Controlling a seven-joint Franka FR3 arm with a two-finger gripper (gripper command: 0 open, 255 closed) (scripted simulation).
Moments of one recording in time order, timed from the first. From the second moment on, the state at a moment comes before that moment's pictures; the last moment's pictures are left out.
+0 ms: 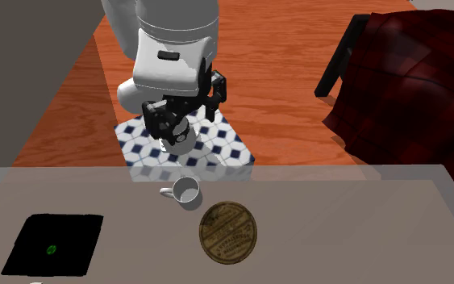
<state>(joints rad) -0.02 -0.80 0.06 -2.29 -0.06 1.48 -0.17</state>
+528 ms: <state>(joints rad) 0.00 -0.88 0.00 -2.53 -0.06 1.67 -0.24</state>
